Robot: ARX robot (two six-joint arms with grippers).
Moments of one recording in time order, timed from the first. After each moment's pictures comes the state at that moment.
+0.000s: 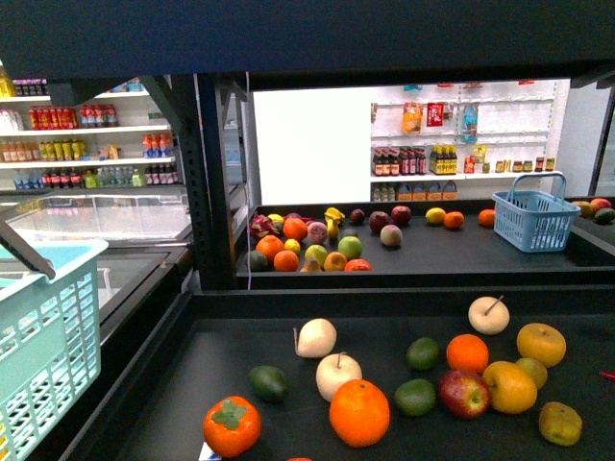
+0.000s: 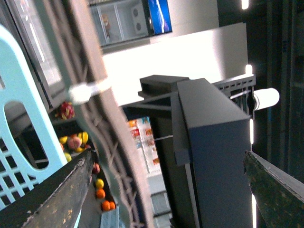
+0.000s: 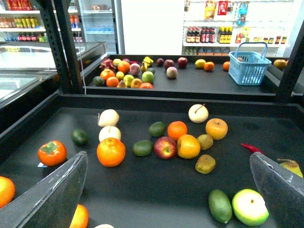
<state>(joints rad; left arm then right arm) 0.50 1.83 0.86 1.30 0.43 -1.46 0.00 0.00 0.02 0.00 0.00 0.00</state>
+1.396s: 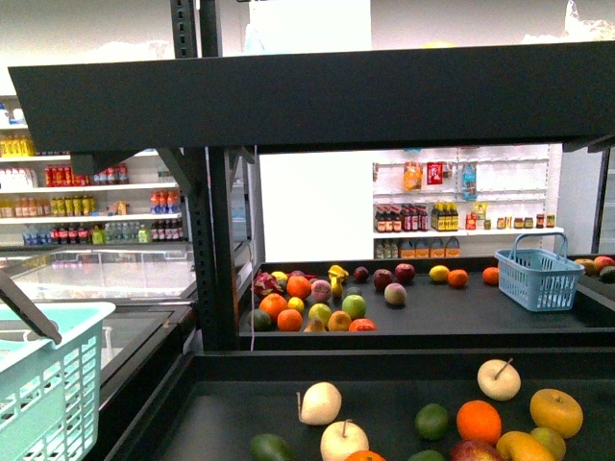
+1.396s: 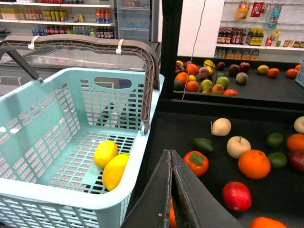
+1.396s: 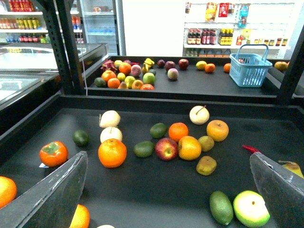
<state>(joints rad) 0.00 0.15 0.18 -0.05 0.00 -0.01 0.00 0.00 0.02 0.00 0.00 0.00</state>
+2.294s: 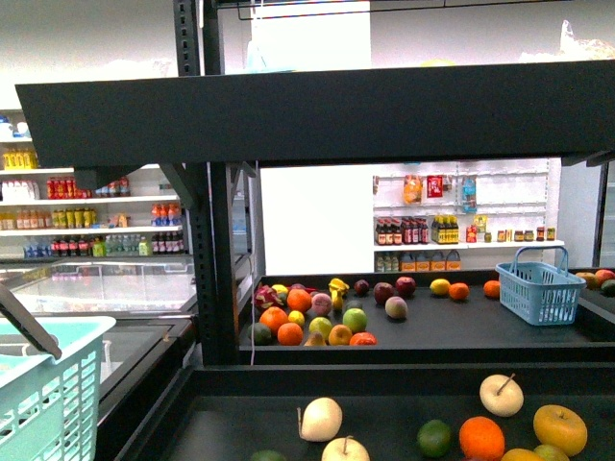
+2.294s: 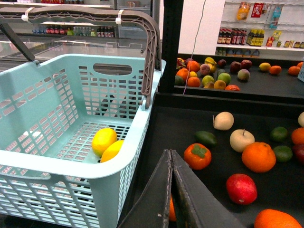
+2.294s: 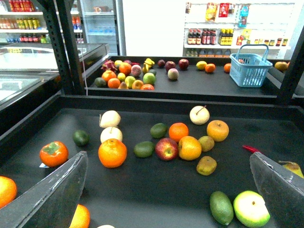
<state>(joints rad) 0.00 0.01 0.01 -0.01 0.00 -0.01 0.00 0.00 0.02 0.00 0.00 0.00</state>
